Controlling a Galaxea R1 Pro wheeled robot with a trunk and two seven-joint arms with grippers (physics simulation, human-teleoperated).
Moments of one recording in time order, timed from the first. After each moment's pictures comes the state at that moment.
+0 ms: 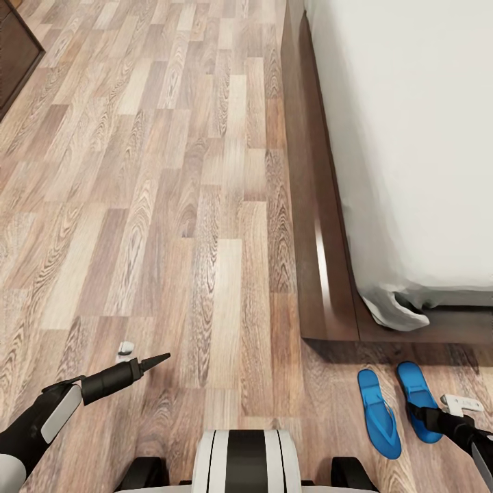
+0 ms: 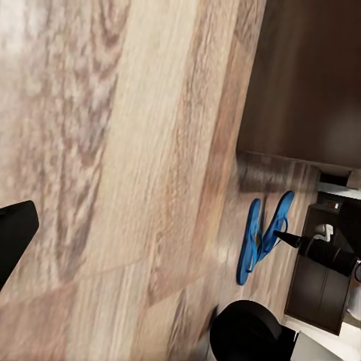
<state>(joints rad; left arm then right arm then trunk) -0.54 0.37 -0.08 -0.74 0.65 0.49 -1.05 -0.50 -0.37 -0.59 -0.46 0.25 0.05 0.39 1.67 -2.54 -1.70</state>
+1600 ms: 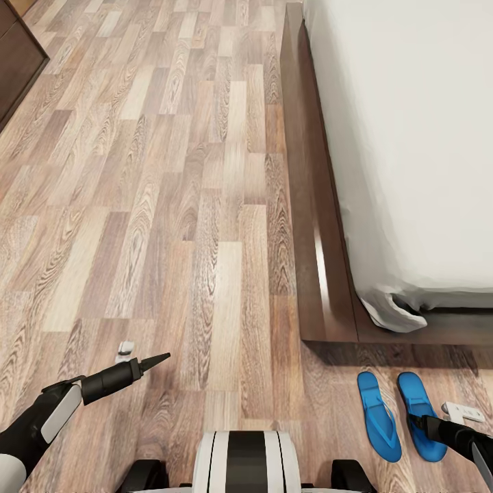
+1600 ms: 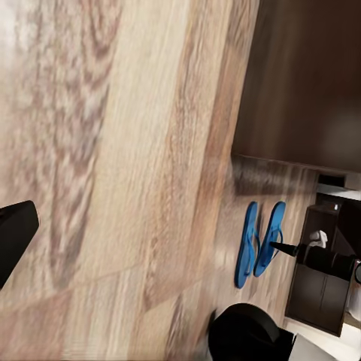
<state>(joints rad) -0.54 0.37 -0.08 -0.74 0.65 0.48 -1.05 -0.50 -0.37 -0.59 -0.47 0.25 0.21 0.39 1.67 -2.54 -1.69</state>
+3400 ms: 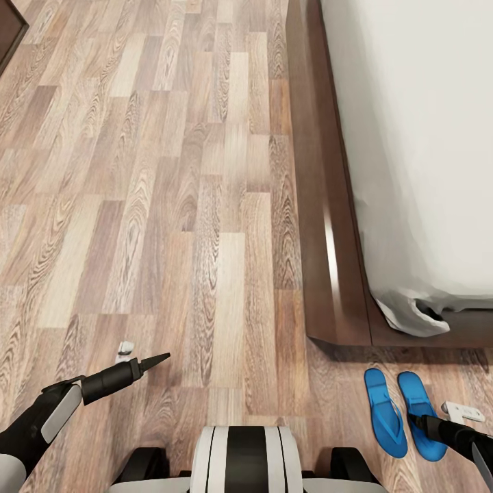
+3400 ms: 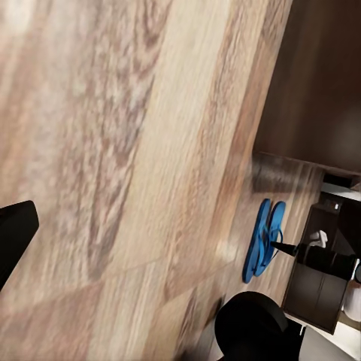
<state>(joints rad) -0.54 0.37 -0.08 -0.74 0.65 0.49 -1.05 -0.50 -0.37 -0.59 -0.47 0.25 0.21 0.39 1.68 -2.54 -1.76</state>
